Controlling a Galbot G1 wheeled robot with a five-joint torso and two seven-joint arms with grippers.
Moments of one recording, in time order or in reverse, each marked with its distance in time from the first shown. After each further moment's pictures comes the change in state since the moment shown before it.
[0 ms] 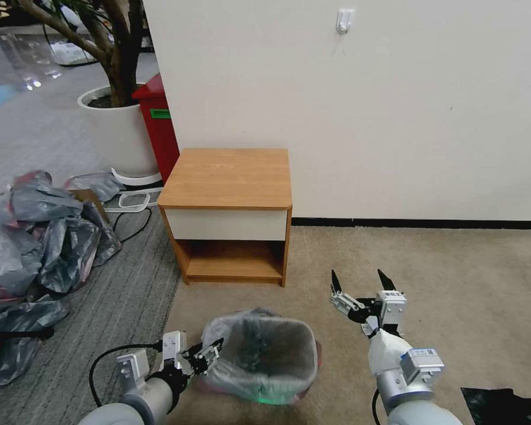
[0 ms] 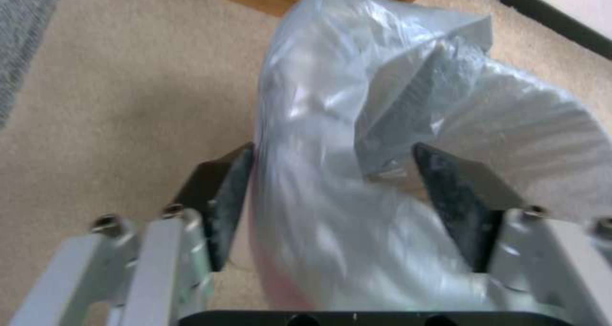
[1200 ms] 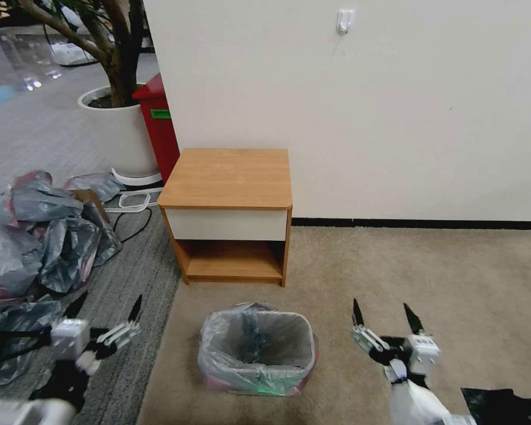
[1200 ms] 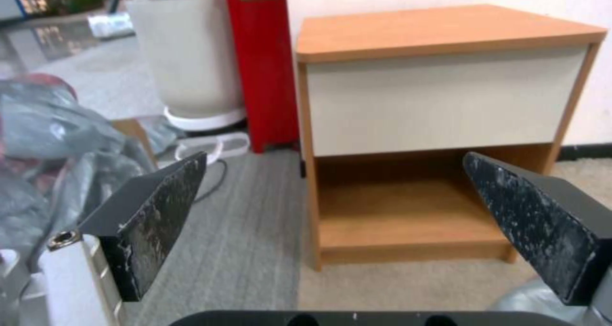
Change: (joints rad) left arm 0.348 -0.135 -0.433 -0.116 0.529 -0.595 0.371; right arm -0.314 0.098 0.085 0.033 -0.081 0.302 -0.051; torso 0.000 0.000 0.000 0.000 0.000
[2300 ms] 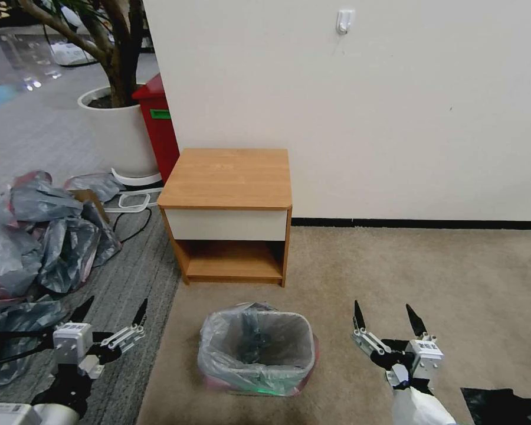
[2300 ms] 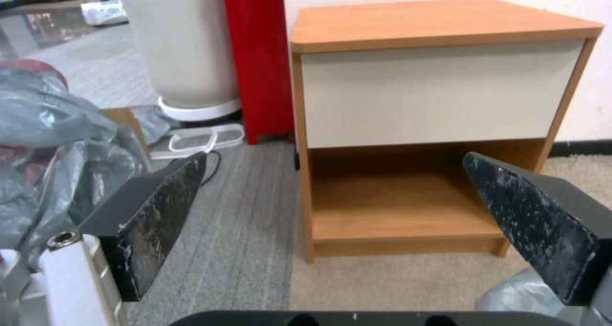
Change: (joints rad) left arm -0.005 0.005 0.011 -0.002 -0.009 0.019 -0.007; right arm 0.003 0.000 -0.002 0.001 0.001 -0.009 0.000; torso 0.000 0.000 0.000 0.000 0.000
